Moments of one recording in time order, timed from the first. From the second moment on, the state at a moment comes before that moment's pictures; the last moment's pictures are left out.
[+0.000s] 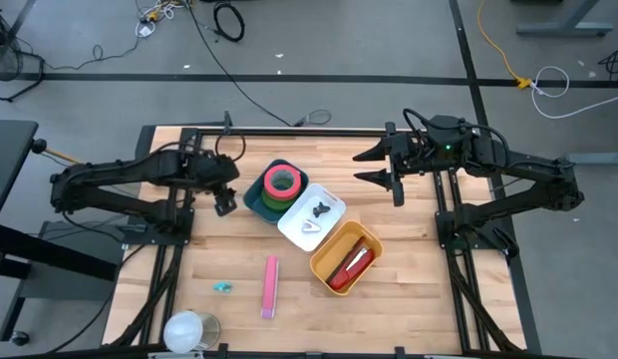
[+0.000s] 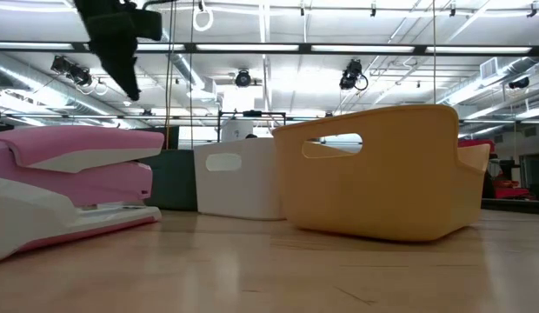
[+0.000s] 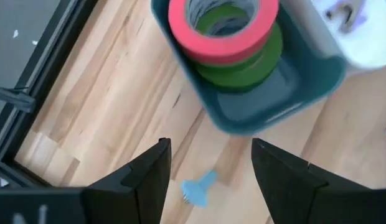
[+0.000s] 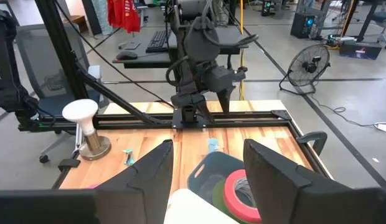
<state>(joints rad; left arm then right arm) 0.16 1.04 1.00 -1.09 -0.28 -0.22 -0.12 1.11 1.31 -0.44 -0.14 -0.02</state>
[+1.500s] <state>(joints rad) 0.26 1.12 0.81 -1.09 -0.14 0.28 -0.11 1.11 1.31 -0.47 -0.14 -0.09</state>
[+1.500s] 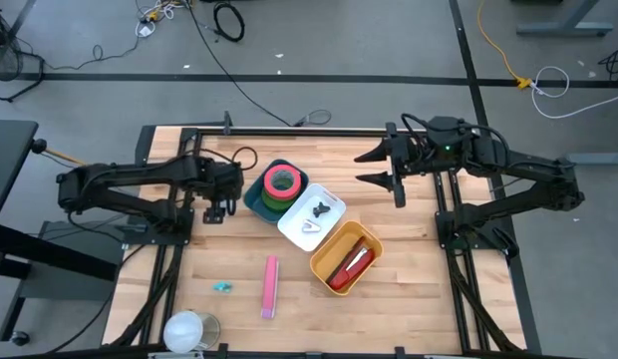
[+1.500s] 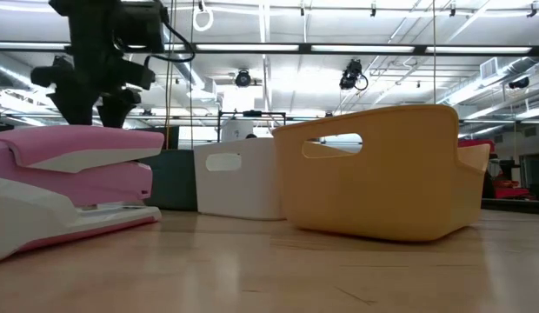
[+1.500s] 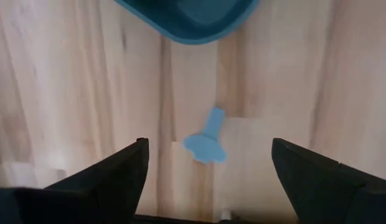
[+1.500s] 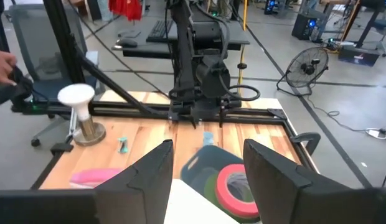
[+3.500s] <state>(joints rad) 0.30 1.56 0.81 -1.05 -0.17 0.44 -0.11 1.04 1.31 -0.61 -0.09 -0.14</state>
